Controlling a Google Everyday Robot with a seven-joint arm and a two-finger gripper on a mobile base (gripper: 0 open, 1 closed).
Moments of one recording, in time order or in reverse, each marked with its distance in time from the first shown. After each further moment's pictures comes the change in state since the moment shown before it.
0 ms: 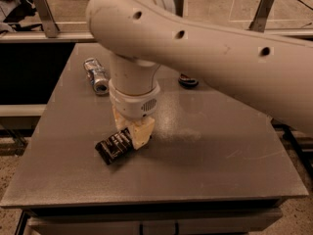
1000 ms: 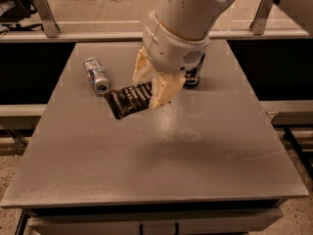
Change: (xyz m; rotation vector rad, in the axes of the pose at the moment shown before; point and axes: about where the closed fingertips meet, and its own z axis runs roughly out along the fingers) arm 0.031 0.010 -0.118 0.259 -0.091 0.121
